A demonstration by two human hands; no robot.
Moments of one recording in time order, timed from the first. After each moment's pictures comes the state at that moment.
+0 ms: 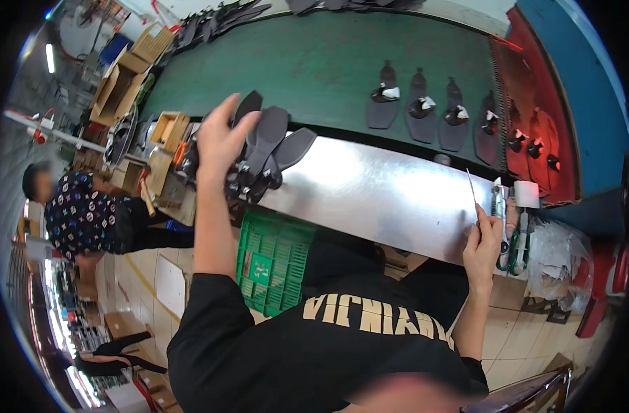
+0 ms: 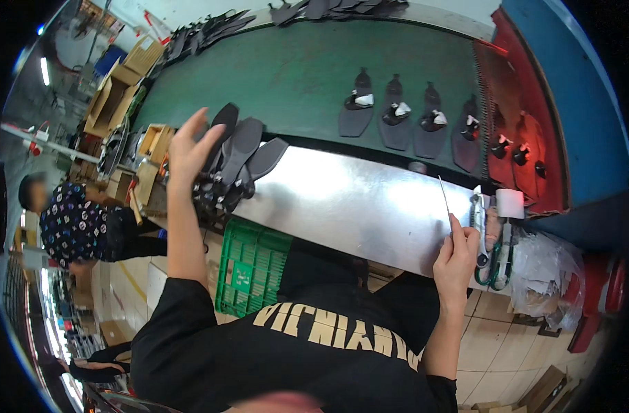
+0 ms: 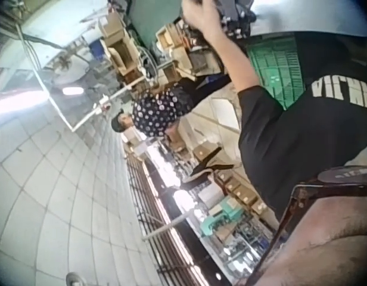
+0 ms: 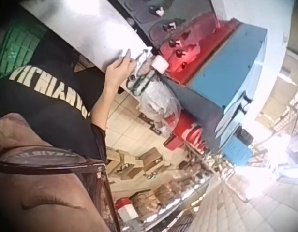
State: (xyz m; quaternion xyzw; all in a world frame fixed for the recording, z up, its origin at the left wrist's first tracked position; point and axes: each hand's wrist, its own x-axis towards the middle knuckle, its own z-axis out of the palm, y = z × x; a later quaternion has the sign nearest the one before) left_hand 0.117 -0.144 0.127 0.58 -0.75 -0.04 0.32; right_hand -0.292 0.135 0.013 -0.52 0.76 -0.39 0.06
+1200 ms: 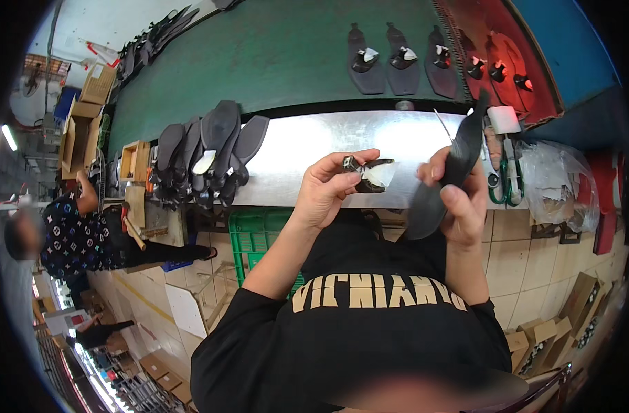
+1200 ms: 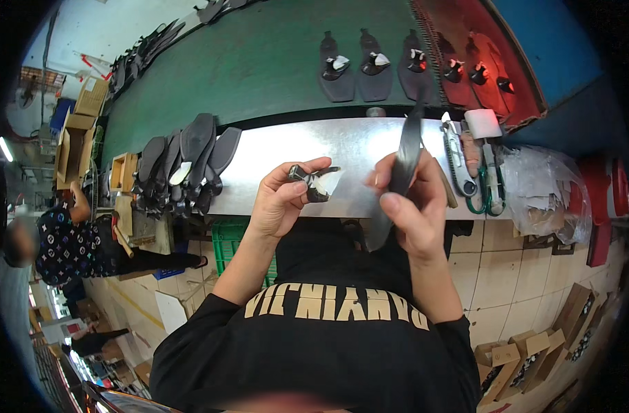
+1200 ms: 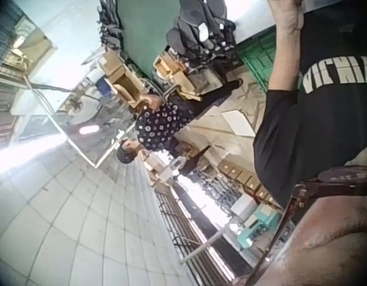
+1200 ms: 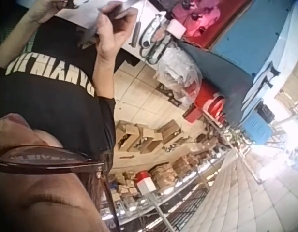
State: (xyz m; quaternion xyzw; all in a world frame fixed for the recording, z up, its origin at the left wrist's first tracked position) left_hand -0.039 0.004 0.042 0.24 -0.38 -0.85 0.29; right_hand -0.238 0.125 0.074 -0.33 0.35 -0.76 0.45
